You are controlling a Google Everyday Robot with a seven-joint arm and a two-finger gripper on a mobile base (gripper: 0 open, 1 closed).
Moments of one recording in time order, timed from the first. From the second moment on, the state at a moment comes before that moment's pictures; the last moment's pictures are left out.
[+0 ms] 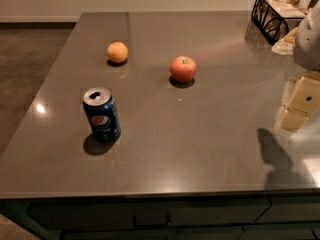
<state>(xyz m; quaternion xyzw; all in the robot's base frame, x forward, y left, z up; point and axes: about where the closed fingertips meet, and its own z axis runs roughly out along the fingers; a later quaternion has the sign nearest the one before) 0.438 -0.217 0.977 -0.60 0.78 -0.04 0.16</state>
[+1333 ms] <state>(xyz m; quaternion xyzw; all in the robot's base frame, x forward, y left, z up) 0.447 -0.065 0.977 -0.64 0.72 0.06 0.25</state>
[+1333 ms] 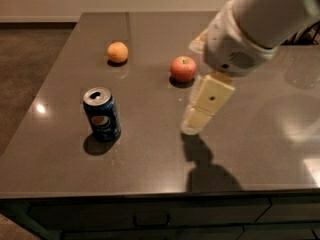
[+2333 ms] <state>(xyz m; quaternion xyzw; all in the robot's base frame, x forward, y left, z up) 0.456 0.095 0.936 -0.67 0.67 0.14 0.29</state>
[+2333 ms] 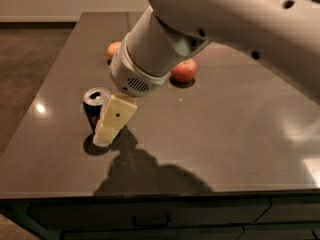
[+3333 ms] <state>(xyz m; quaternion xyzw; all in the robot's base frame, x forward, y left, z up) 0.480 0.120 0.908 -0.66 0.66 0.21 0.28</state>
